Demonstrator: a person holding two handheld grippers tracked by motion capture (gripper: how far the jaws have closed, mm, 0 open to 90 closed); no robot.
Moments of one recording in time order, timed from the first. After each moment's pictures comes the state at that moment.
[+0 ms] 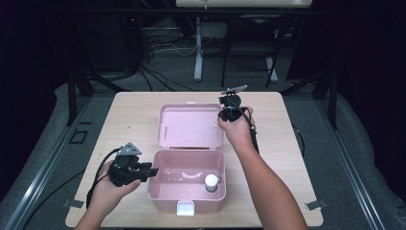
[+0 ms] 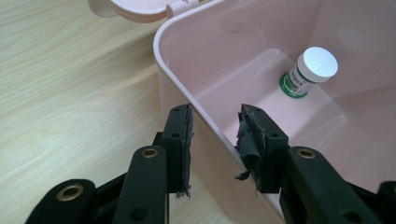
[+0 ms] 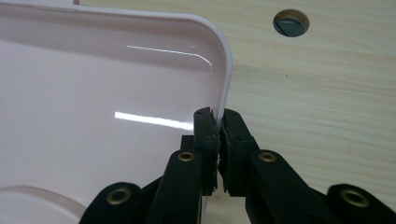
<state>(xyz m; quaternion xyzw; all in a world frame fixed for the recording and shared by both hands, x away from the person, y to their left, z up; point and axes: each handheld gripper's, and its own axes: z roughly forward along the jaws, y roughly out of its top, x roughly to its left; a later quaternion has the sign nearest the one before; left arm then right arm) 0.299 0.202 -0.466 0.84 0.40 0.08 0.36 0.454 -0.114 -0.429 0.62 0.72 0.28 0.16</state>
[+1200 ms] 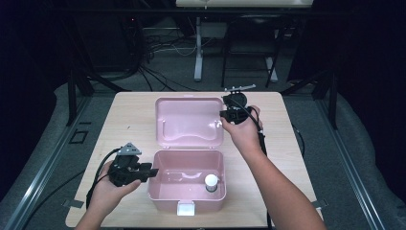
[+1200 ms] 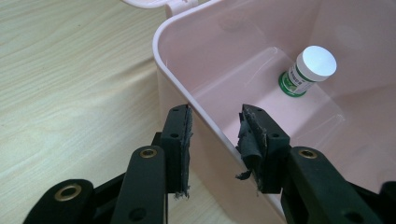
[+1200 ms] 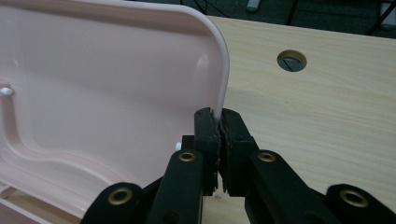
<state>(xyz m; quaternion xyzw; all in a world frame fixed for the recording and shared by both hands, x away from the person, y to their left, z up) 0.299 0.202 -0.466 0.84 0.41 0.08 0.36 0.417 -0.120 -0.393 0.57 0.72 0.34 0.19</state>
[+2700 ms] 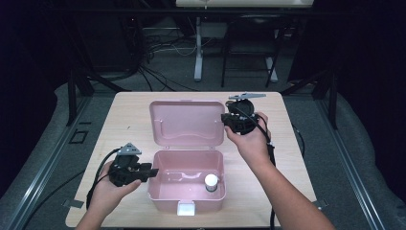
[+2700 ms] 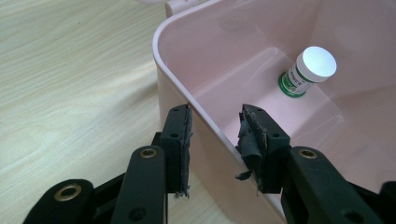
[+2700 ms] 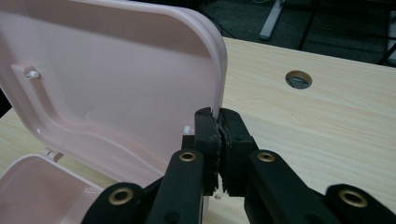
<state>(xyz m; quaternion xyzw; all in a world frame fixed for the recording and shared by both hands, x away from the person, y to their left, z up) 0.299 0.202 -0.467 0.83 0.41 0.08 0.36 0.371 -0.129 -0.376 0.52 0.73 0.39 0.21</state>
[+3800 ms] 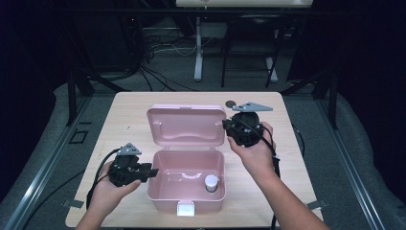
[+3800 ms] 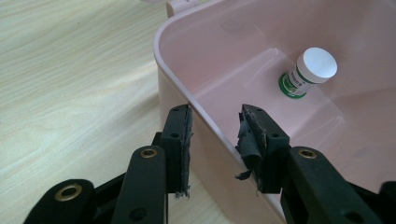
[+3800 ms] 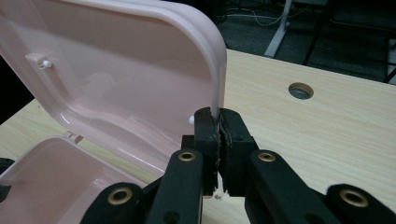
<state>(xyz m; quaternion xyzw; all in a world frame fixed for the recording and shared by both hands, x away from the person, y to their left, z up) 0.299 0.203 -0.467 0.83 0.41 0.08 0.36 0.337 -0.135 -0.379 0.49 0.73 0.42 0.23</state>
